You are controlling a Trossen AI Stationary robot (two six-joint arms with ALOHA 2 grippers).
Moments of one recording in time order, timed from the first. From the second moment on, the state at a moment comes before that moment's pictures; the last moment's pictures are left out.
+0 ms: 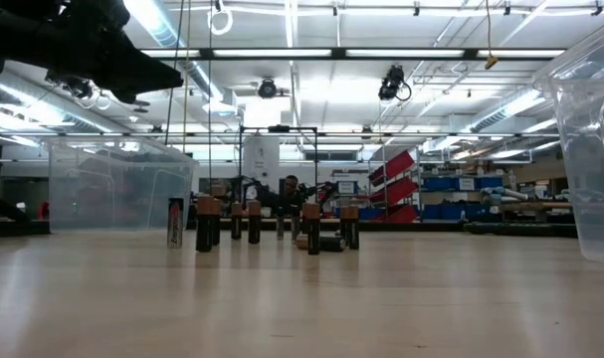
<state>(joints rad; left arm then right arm) -0.01 0.46 0.27 0.07 -0.28 0.02 0.82 1.41 1.26 -1.21 0.10 1.64</state>
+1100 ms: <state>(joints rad) -0.14 0.85 0.27 0.16 0.09 -0.14 0.74 1.39 1.26 -1.14 0.88 1.01</state>
